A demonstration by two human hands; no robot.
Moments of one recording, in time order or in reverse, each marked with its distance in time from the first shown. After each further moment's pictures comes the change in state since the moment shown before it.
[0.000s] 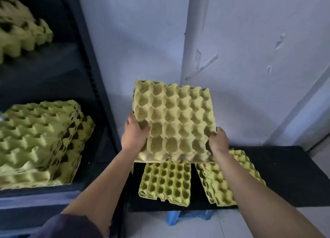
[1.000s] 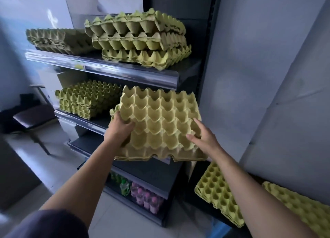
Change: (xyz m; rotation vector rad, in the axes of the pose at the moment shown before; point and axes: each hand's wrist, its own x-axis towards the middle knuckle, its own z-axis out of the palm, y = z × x) left_hand -0.163 -0.139 -0.287 0.109 0.431 -0.369; right_hand -0.255 -0.138 0.066 0.051 -0.820 -0.738
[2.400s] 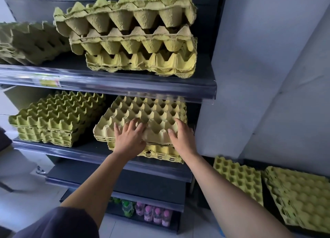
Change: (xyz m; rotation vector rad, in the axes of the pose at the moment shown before) left_hand 0.168 -0.049 0.033 0.633 -0.188 0.716; right_hand 0.135 -0.060 0.155 -0.307 0.414 -0.011
